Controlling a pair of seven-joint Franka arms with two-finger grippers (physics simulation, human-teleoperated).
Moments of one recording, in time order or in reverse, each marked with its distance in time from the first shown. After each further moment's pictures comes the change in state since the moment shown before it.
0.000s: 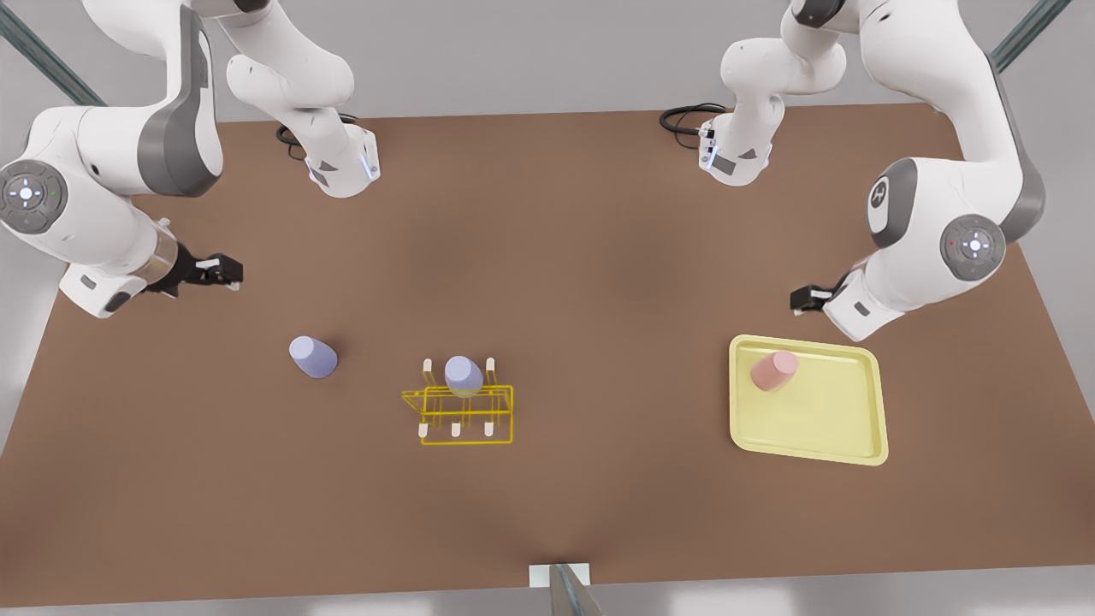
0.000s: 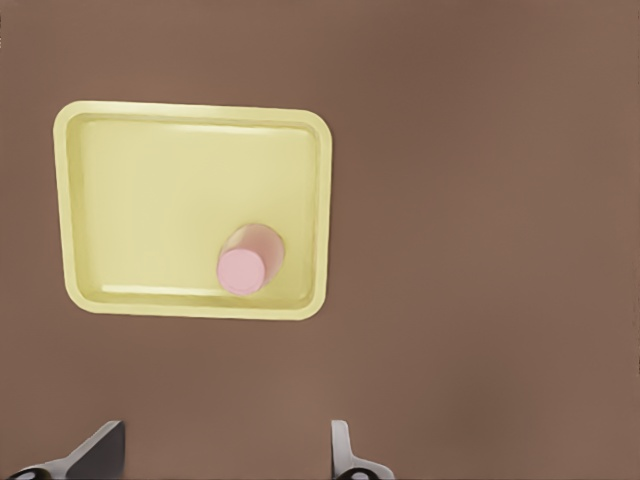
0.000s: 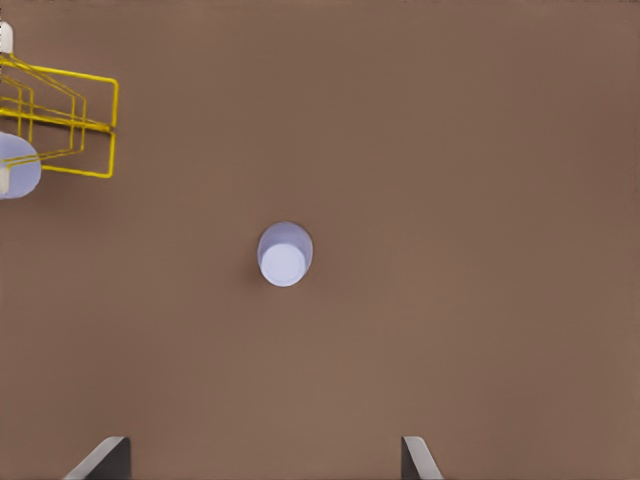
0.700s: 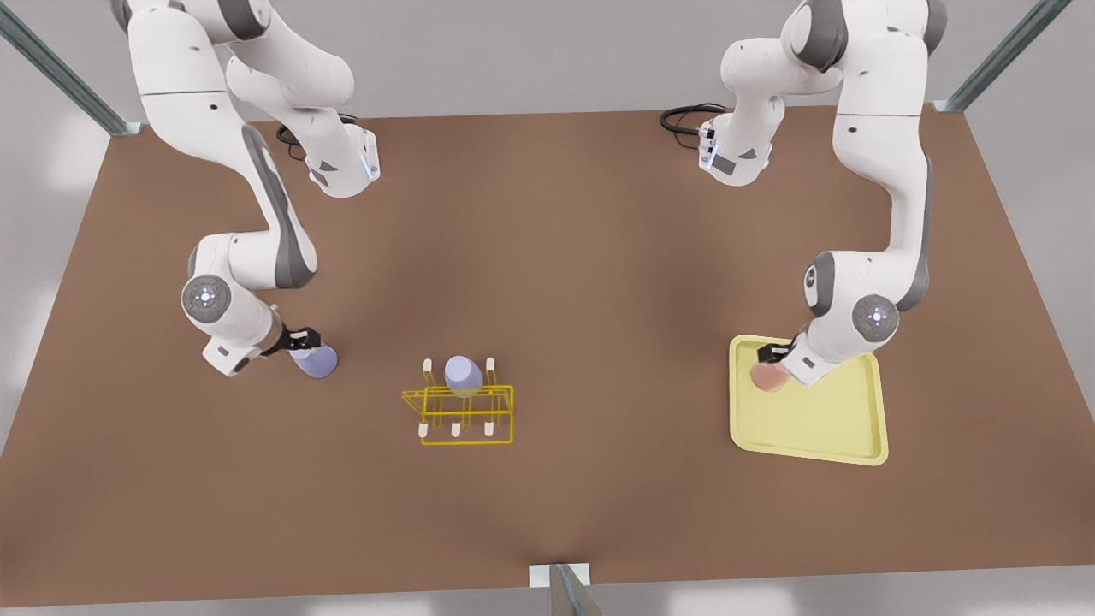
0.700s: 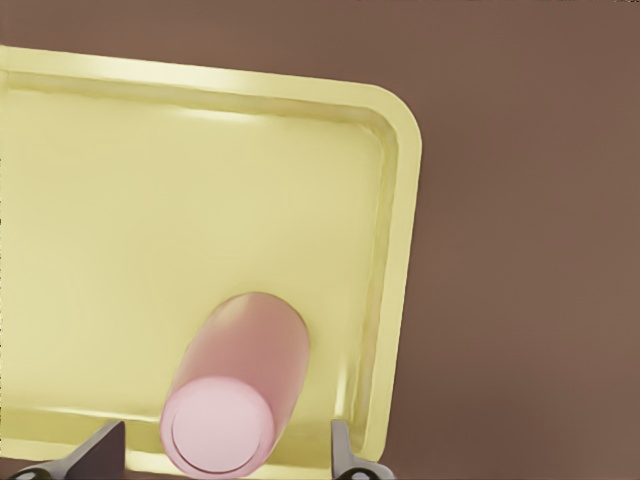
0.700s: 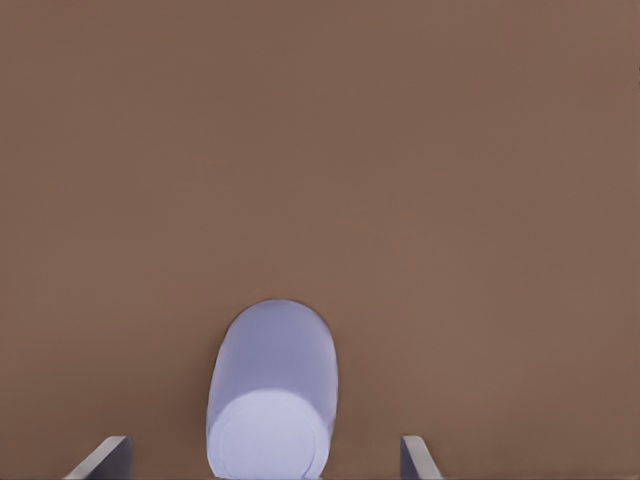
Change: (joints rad) left arm 0.001 0.157 0.072 -0.453 -0.004 0.688 0.004; right arm -0.033 0.127 0.008 -0.637 -0.018 0.839 0.087
